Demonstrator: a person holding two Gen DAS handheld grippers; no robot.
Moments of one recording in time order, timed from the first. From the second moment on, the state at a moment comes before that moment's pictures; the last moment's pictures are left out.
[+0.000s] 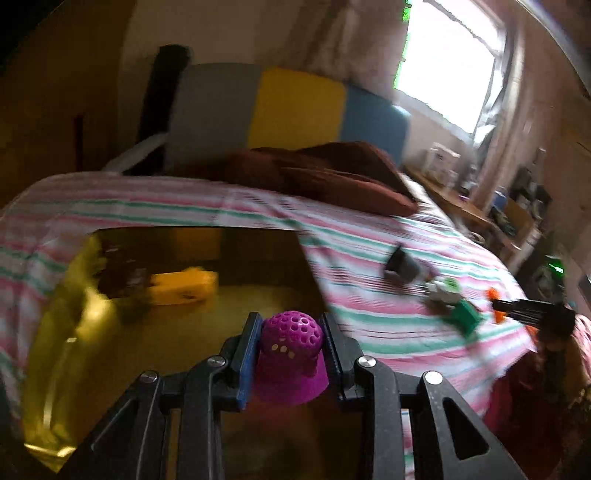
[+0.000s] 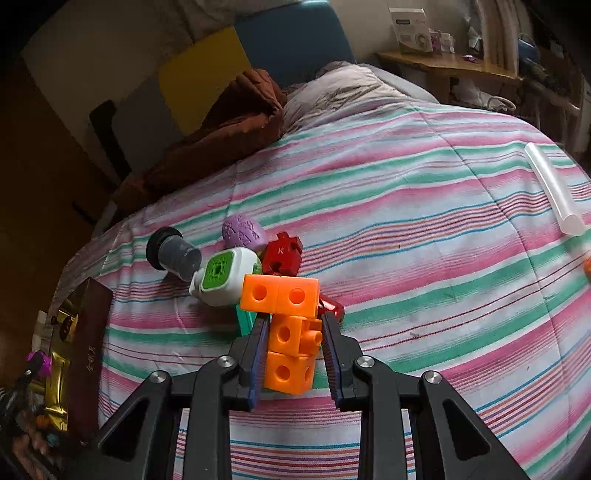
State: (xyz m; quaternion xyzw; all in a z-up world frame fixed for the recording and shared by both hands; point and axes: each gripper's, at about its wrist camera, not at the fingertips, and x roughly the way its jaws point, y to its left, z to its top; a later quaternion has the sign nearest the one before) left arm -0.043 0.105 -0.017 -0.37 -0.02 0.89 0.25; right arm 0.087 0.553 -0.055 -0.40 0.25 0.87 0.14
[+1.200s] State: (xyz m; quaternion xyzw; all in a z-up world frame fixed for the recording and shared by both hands) left arm -0.088 -0.005 -0.046 -0.40 -0.07 0.91 0.08; right arm 0.089 0.551 -0.047 -0.39 0.23 0.88 0.15
